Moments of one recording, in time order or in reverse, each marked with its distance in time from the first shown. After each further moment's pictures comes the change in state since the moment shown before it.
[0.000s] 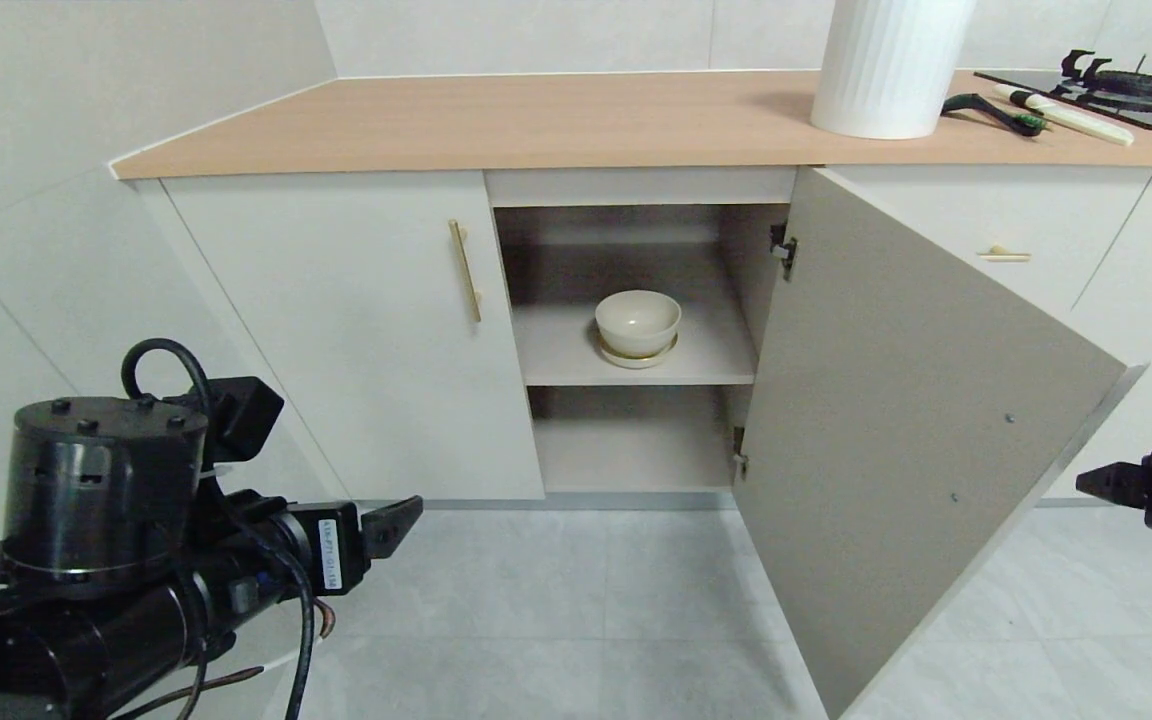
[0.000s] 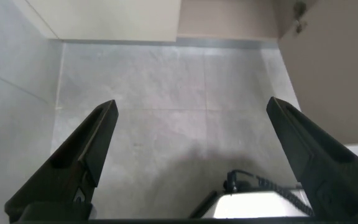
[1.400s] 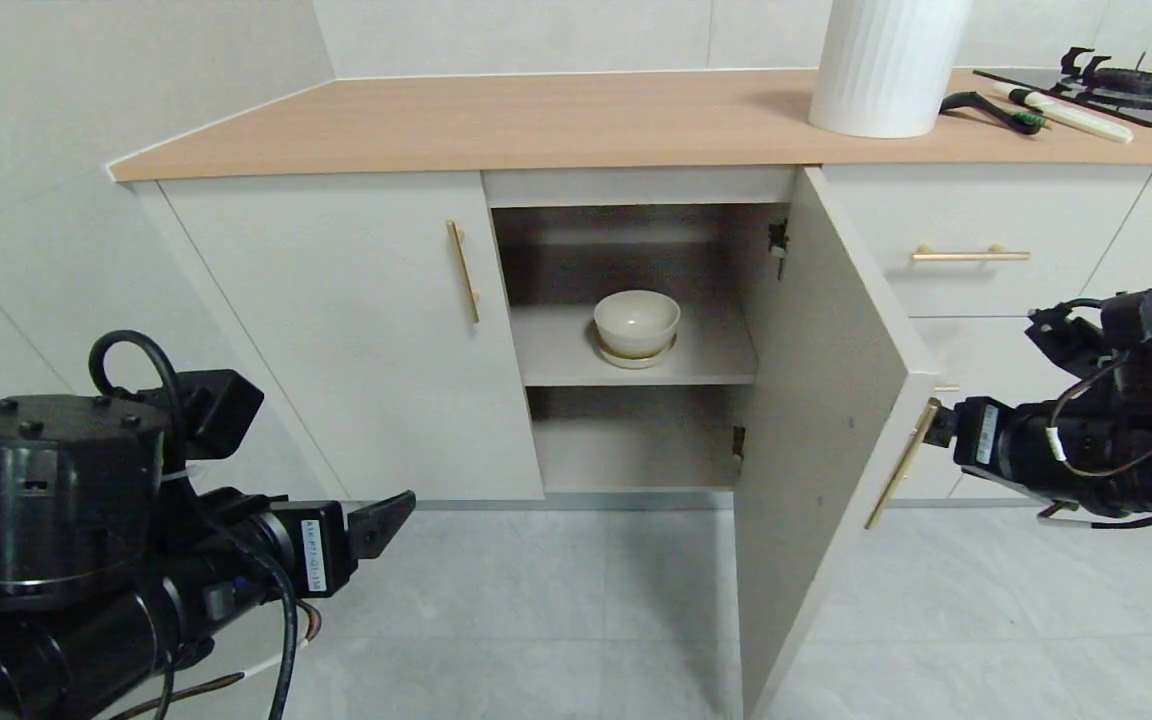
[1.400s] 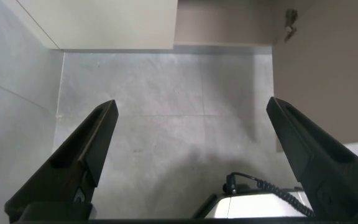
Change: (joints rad) left arm 0.000 -0.044 0.006 0.003 -0.004 0.021; right arm 0.141 0.264 -0.018 -0.395 0.470 0.150
